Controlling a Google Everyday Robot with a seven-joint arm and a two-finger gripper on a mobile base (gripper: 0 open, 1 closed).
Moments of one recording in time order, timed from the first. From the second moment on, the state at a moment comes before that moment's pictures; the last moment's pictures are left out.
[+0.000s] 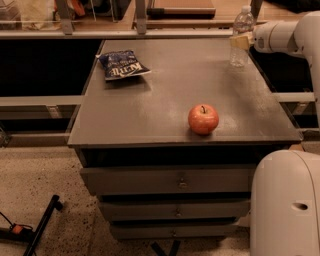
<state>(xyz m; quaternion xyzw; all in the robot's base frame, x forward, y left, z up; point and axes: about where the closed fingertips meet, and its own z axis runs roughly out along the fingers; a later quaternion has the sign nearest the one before) 0.878 -0.312 0.907 -0.27 0.77 0.06 0.58</state>
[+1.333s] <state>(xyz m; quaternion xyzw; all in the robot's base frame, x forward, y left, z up) 0.760 -0.235 0.909 -0.34 0.74 0.23 0.54</state>
